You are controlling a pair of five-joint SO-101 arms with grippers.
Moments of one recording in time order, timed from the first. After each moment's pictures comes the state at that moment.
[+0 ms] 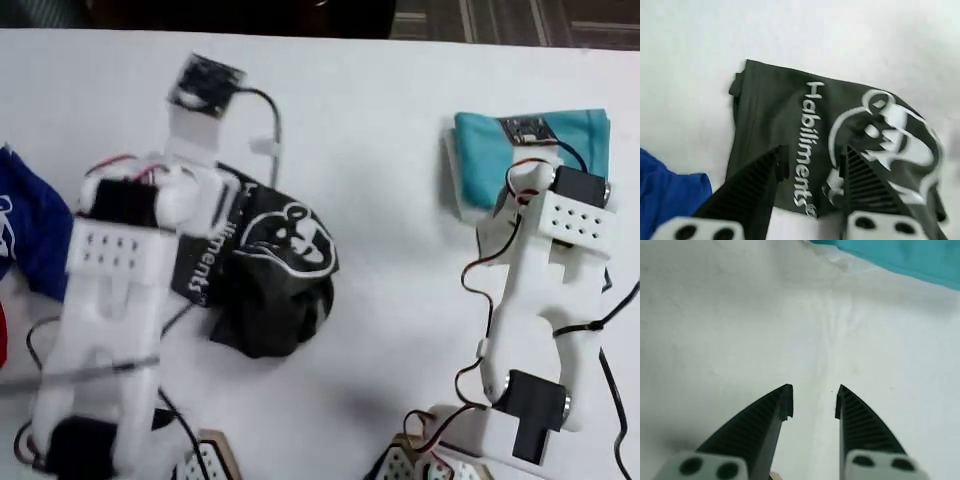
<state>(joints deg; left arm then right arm) -0.8 -18.5 11.5 73.3 -8.2 15.4 -7.3 10.4 89.2 24.0</state>
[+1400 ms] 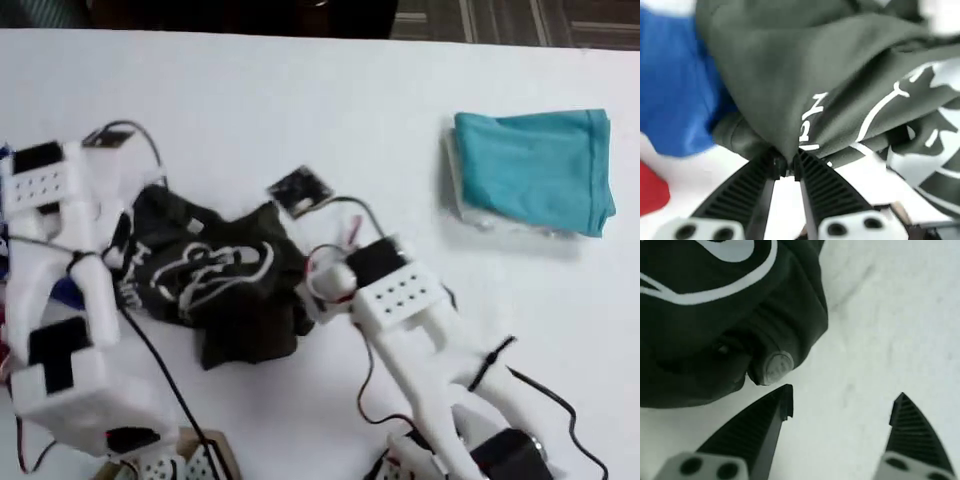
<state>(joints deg) -27.5 5.5 7.2 94.9 -22.8 -35.3 -24.1 37.5 69.0 9.8</state>
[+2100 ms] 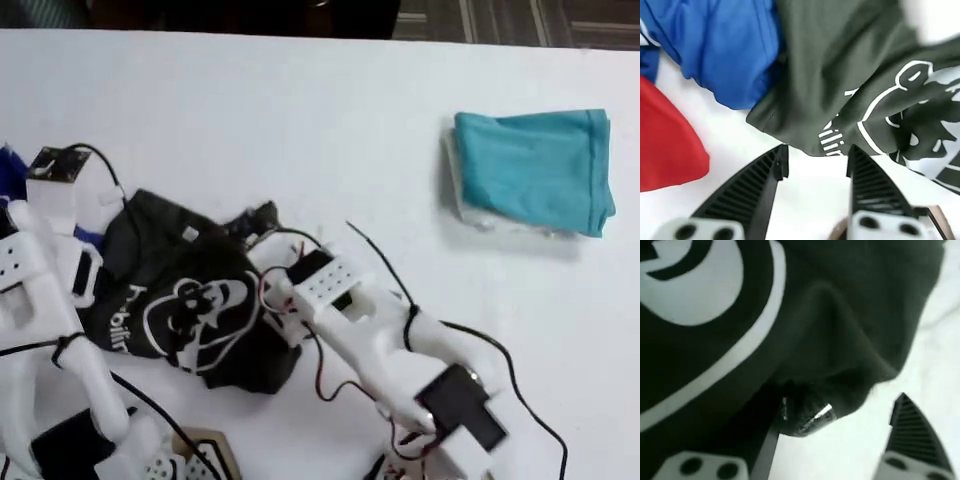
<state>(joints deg) -38.2 -21.0 24.7 87.7 -32.8 -43.3 -0.8 37.5 57.1 9.3</state>
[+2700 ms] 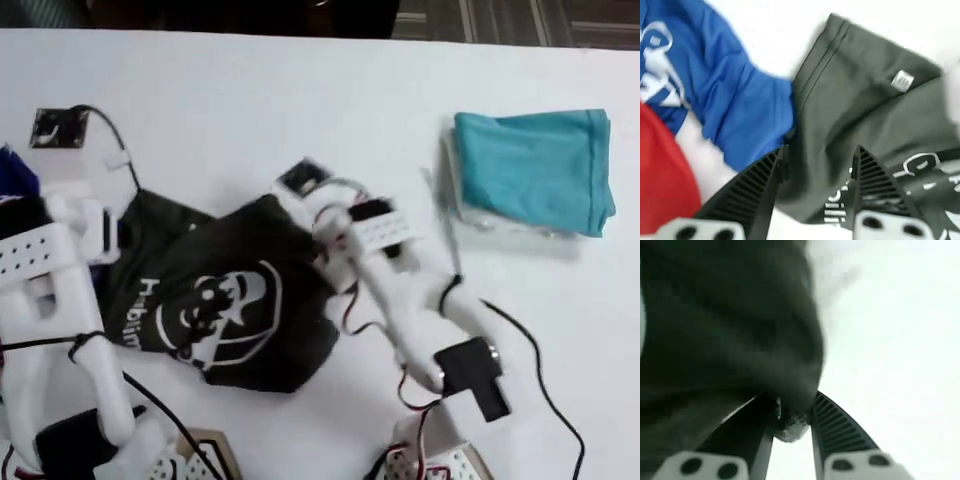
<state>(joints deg) -28.9 -21.0 24.9 72.3 -15.9 -22.3 2.4 25.1 62.2 25.1</state>
